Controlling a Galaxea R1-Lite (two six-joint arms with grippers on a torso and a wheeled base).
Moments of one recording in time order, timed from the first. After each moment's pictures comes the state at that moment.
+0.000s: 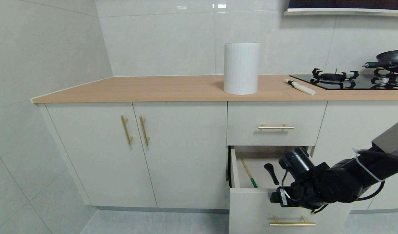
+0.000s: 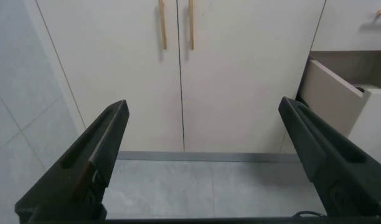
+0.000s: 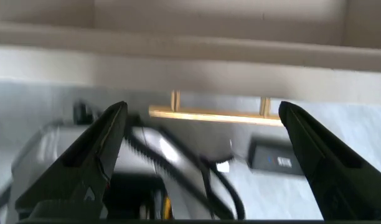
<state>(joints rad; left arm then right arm) 0.00 0.00 0.00 0.00 0.00 0.00 0.46 2.05 -0.85 -0.11 -0.23 0.41</state>
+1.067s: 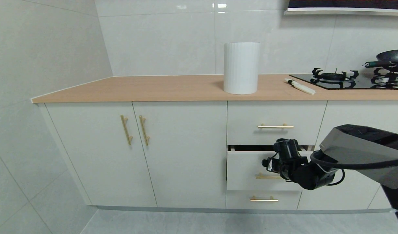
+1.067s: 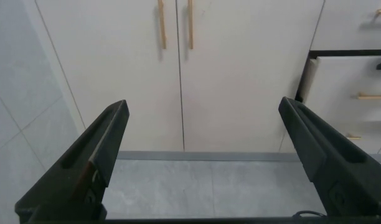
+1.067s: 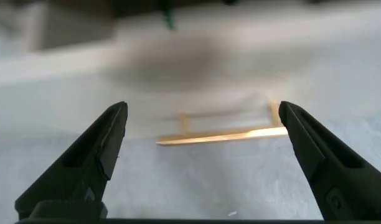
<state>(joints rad) 0.00 0.00 0.00 0.00 0.00 0.00 0.31 2.45 -1.13 -0.66 -0.32 0.39</state>
